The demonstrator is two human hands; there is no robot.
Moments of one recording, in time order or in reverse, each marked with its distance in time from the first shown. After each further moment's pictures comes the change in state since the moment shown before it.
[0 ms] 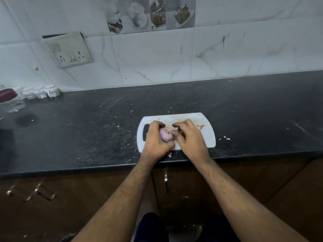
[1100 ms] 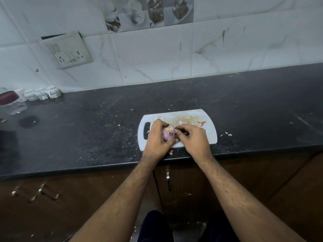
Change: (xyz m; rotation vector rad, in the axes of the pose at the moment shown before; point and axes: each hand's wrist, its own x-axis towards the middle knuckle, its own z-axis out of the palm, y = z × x) left_hand 0.003 -0.012 0.004 0.028 -0.052 0.063; right_hand -0.007 0.004 0.003 0.133 -0.002 0.222
